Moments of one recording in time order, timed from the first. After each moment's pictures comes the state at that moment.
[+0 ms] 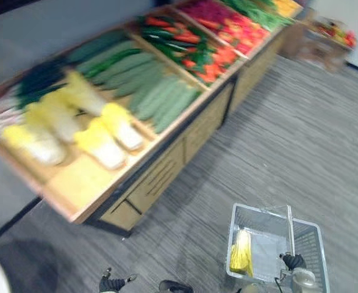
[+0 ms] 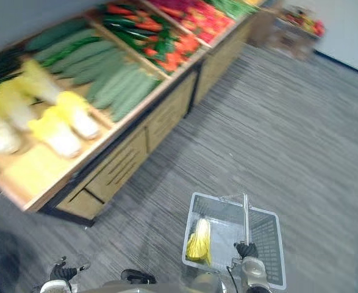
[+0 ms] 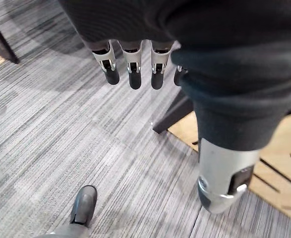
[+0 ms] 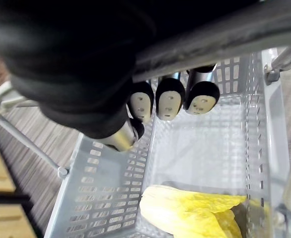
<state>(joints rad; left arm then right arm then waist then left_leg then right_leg) 0.11 0.17 0.37 1.05 0.27 -0.11 0.17 -0.08 -0.14 -0.40 1.12 -0.15 -0.13 -0.10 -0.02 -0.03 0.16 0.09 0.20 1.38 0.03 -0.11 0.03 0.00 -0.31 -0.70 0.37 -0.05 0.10</state>
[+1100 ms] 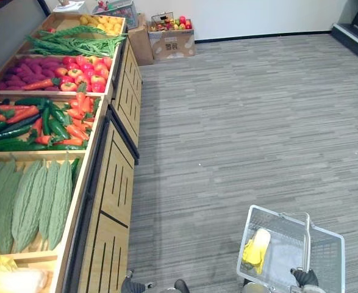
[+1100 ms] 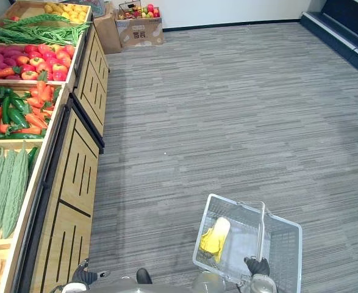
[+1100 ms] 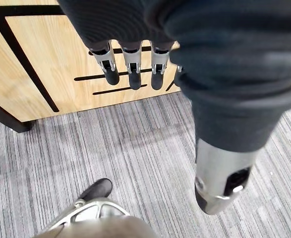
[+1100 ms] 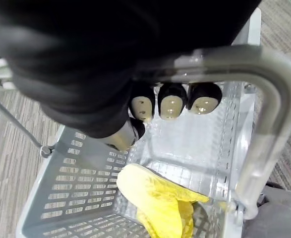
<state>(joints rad) 0.12 0.12 0.20 1.05 0.34 -0.12 0.20 0.07 -0.14 -0.38 1.02 -0.14 -0.15 -0.11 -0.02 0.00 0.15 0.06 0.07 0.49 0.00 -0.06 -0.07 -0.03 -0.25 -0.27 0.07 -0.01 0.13</state>
